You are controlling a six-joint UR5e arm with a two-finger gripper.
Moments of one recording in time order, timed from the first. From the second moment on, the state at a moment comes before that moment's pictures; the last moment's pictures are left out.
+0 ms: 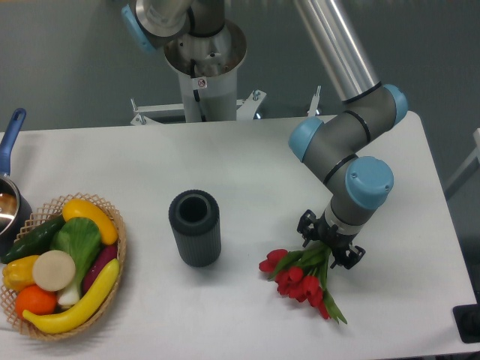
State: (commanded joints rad) arm 2.65 -2.19 -1.55 -0.97 1.43 1.34
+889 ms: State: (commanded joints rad) arm 2.66 -2.10 -1.53 -0.97 1.41 1.31
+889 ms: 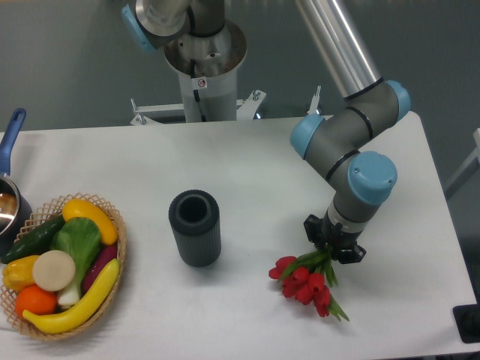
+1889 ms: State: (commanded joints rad) arm 2.72 -1.79 -1.53 -0.96 0.68 0.90
